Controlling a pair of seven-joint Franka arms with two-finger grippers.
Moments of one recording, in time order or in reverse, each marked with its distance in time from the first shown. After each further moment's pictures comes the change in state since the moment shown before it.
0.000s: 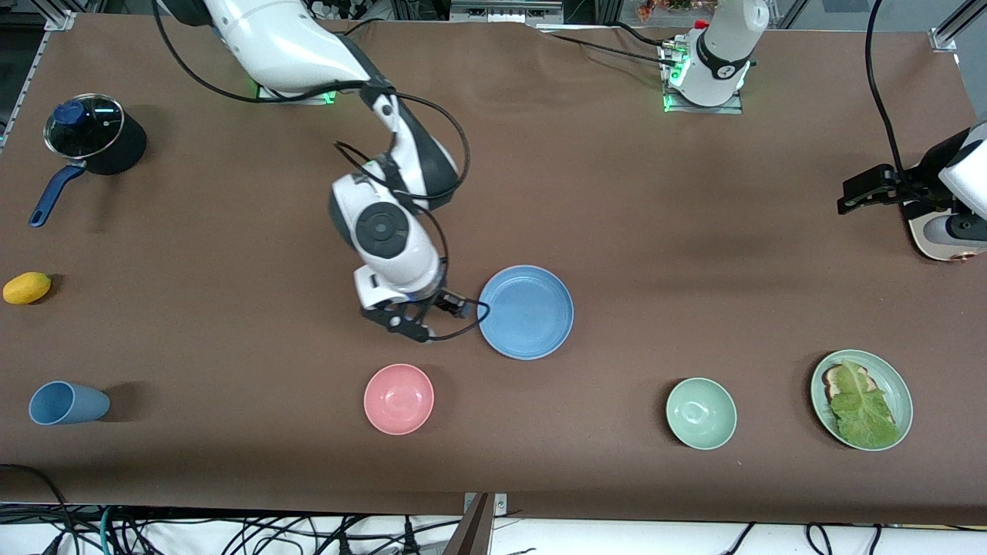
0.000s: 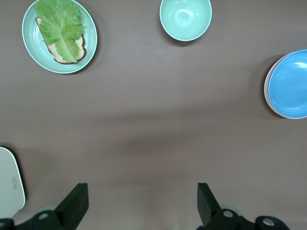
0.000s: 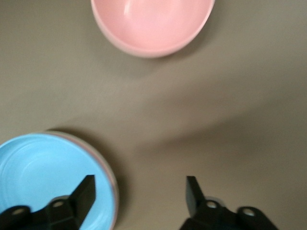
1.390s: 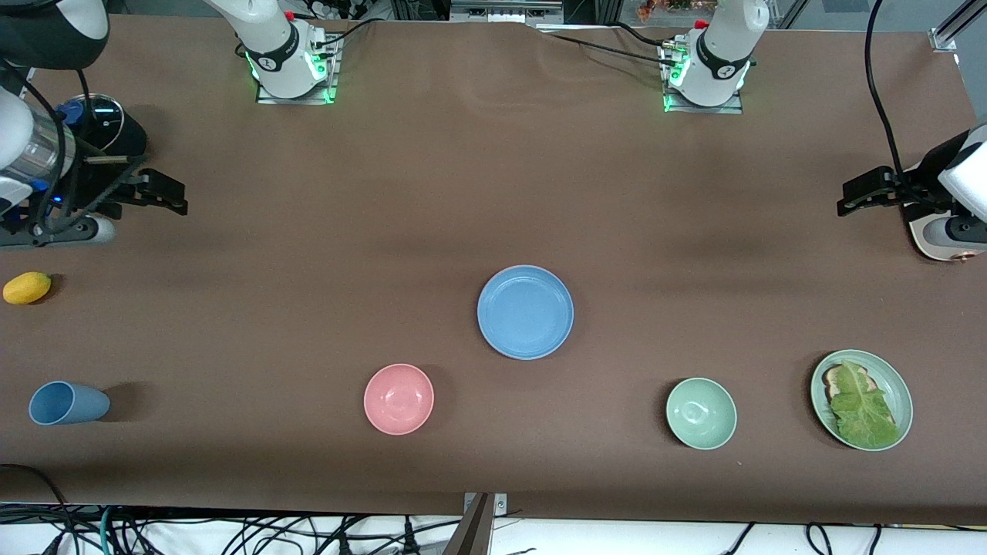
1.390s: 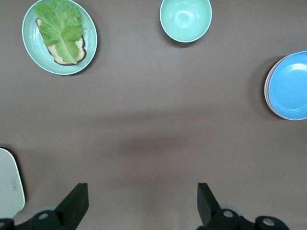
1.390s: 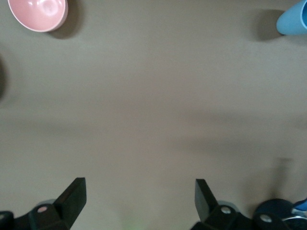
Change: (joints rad) left arm 0.000 0.005 0.000 0.002 0.000 0.006 0.000; right arm -0.458 -0.592 0.011 -0.218 -0.069 -0.520 -0.897
